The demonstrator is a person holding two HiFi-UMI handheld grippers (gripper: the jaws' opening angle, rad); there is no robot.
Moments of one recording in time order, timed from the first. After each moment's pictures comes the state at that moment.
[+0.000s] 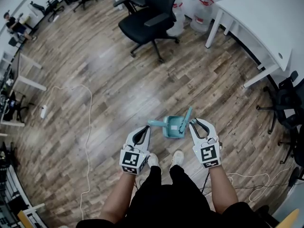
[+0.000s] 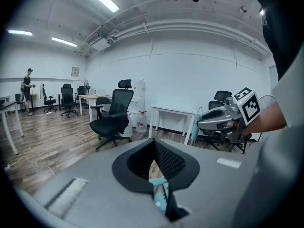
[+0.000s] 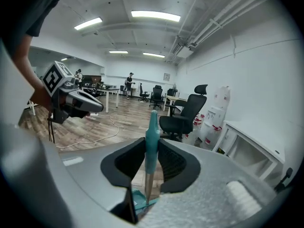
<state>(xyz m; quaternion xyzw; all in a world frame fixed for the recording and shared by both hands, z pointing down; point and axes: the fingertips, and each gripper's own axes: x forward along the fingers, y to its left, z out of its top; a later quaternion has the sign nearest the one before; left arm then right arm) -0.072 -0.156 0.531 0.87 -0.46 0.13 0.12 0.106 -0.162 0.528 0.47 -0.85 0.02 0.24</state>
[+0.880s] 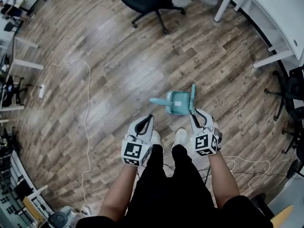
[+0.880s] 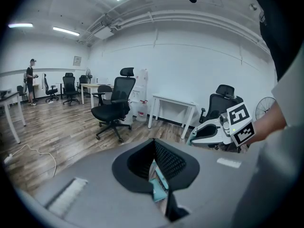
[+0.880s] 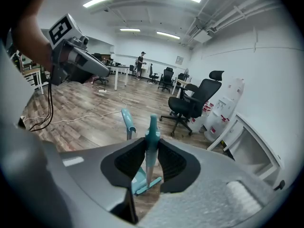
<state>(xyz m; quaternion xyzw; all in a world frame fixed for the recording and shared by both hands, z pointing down) -0.071 -0.122 0.586 0.86 -0.46 0.17 0.17 0.098 -0.127 0.653 0.42 -0.83 0.02 0.37</state>
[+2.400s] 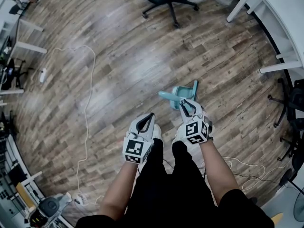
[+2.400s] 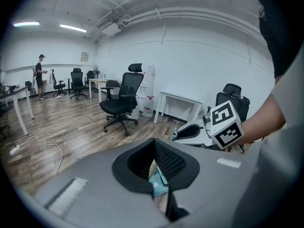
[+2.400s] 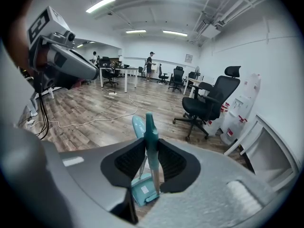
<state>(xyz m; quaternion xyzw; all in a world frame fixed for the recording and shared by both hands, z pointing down) -0.105 -0.106 0.610 0.83 -0.48 0.18 0.20 0.011 -0.155 0.691 0.35 -0.86 0.04 0.37</state>
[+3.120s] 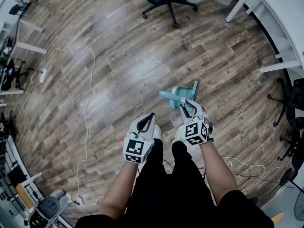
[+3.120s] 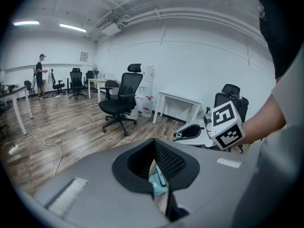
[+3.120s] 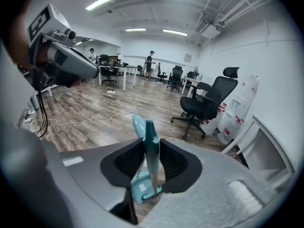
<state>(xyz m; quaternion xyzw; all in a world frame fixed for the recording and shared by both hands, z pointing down) -0.104 -0.101 0.610 0.84 -0.48 0.18 0.20 0.014 -0.148 0.691 0.36 -0.85 0.04 0.37</state>
